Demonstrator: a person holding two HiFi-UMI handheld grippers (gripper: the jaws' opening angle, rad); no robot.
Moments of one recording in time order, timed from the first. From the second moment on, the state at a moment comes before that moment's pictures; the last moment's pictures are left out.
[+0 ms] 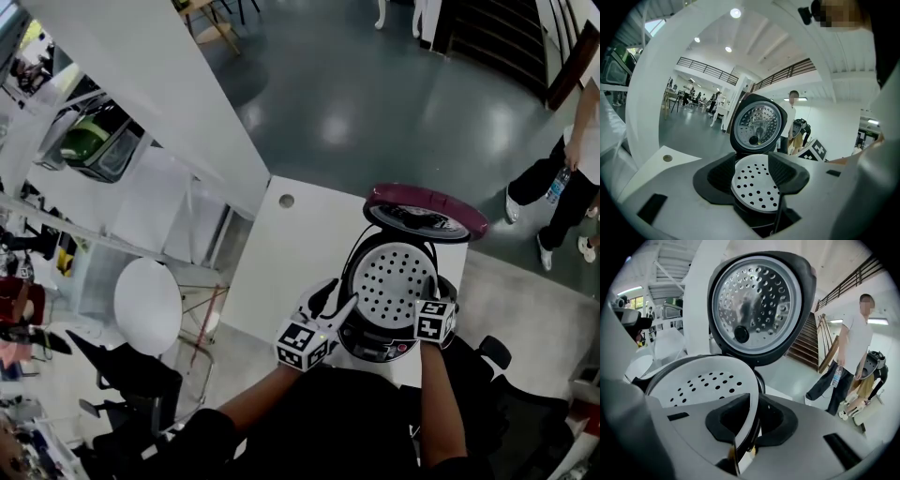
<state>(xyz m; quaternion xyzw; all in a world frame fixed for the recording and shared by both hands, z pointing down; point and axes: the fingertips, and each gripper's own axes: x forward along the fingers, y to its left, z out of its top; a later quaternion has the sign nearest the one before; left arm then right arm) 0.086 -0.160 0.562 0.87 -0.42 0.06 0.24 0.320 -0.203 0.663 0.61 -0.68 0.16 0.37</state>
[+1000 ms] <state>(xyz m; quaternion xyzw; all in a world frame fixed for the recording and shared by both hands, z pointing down) 0.009 -0.098 0.554 0.84 -0.48 0.01 0.24 0.228 -0.215 0.551 0.58 -0.78 0.18 0.16</state>
